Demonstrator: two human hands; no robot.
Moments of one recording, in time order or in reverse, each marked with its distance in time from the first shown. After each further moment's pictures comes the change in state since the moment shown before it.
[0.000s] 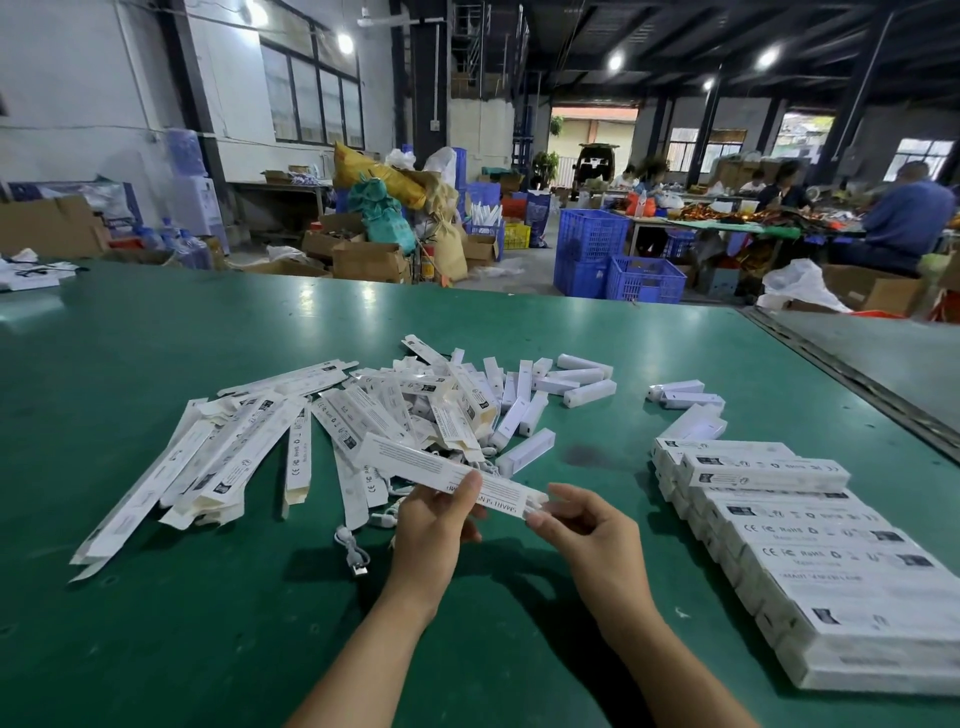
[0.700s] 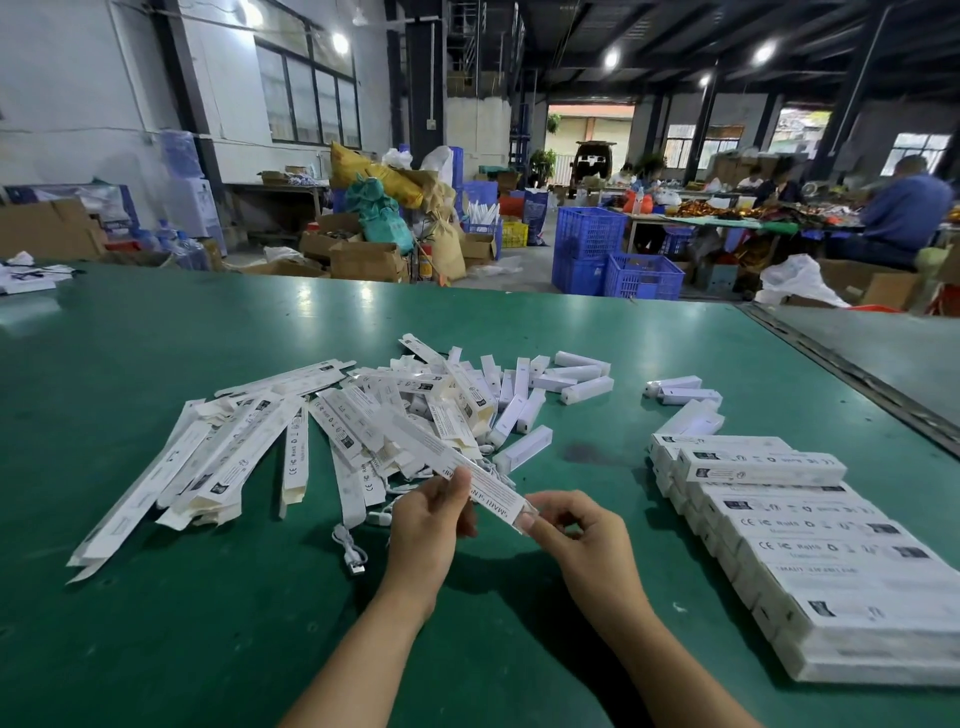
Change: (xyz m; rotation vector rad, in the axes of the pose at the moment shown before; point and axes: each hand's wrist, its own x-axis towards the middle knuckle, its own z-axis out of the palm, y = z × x) left_hand 0.006 -0.009 -0.003 0.048 0.014 -0.003; right_hand -0.004 0.000 -0.001 -0.160 -0.076 -0.168
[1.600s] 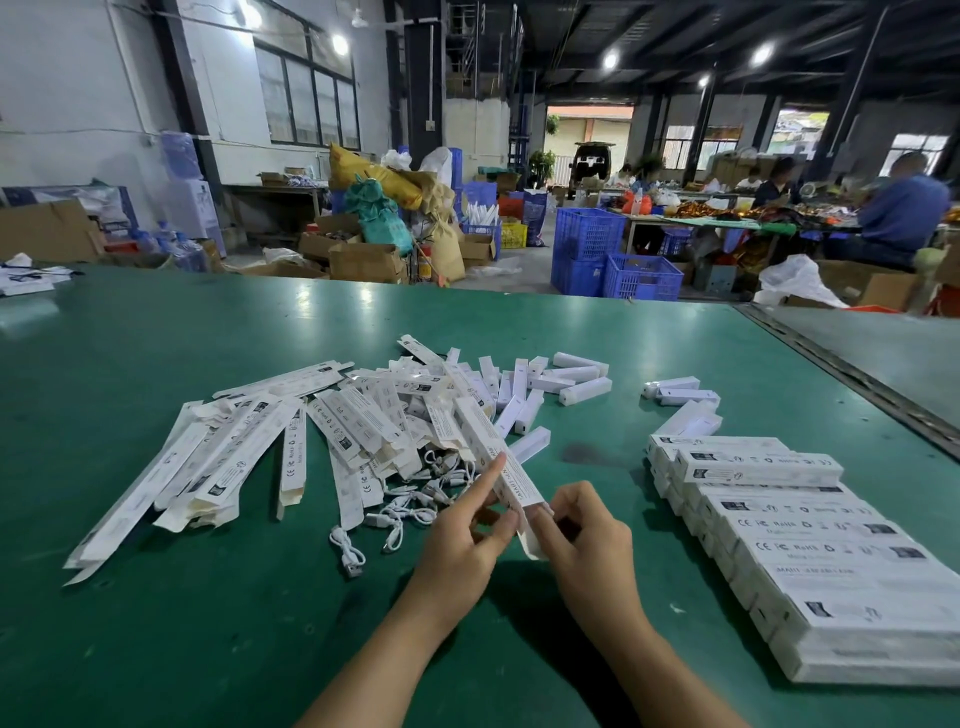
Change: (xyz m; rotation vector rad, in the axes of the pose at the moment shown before) left_hand -0.019 0.004 0.012 0.277 -0.356 0.162; right_hand -0.006 0.001 0.003 -0.186 0.135 -0.144
